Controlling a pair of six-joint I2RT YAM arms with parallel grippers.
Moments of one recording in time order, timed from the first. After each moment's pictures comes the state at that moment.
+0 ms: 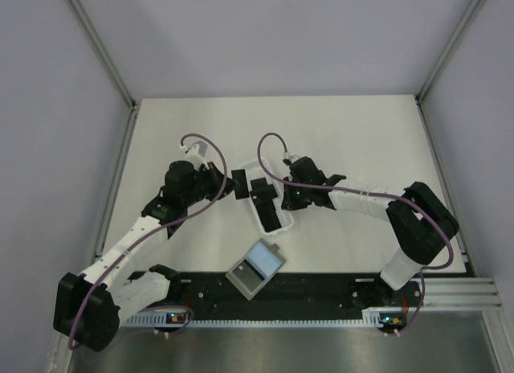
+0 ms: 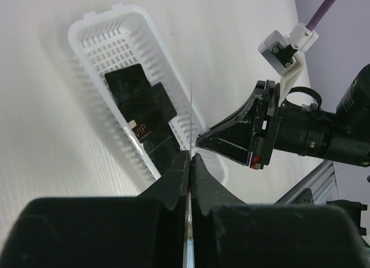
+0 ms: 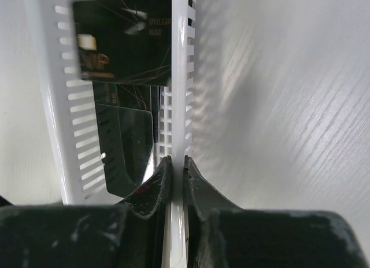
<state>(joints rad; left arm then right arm) -0.39 1.00 0.62 -0.02 0.29 -0.68 0.72 1.62 0.90 -0.17 -0.11 0.47</state>
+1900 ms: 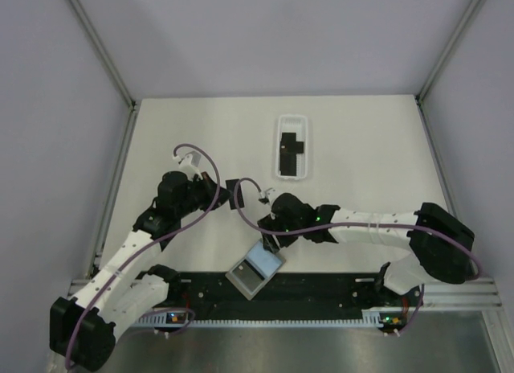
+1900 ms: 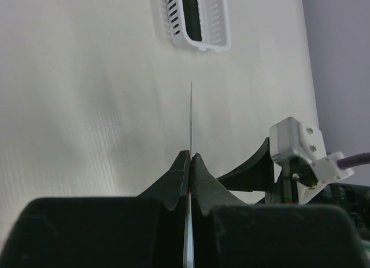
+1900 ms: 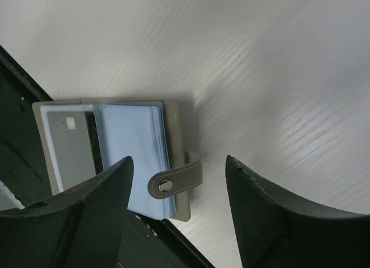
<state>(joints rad) -0.38 0.84 0.56 -0.15 0.28 -0.70 1.06 1.45 0.80 -0.21 -0.04 0.44</state>
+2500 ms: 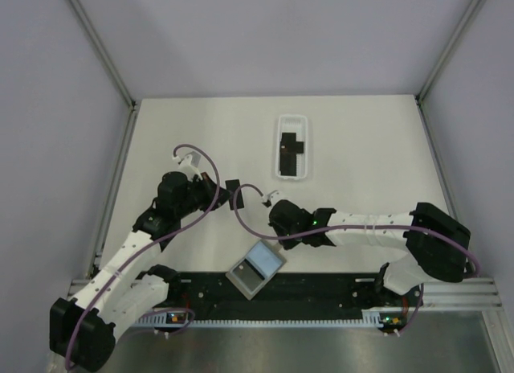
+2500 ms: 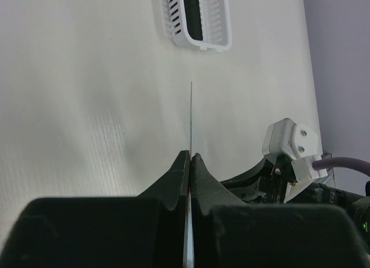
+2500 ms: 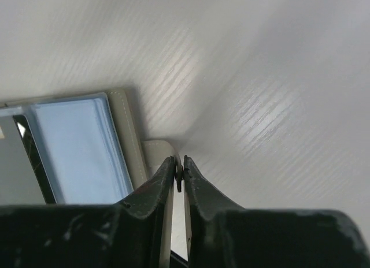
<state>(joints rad) -0.38 0.84 0.56 -0.15 0.28 -0.70 1.12 1.48 0.80 -0.31 0.14 0.44</state>
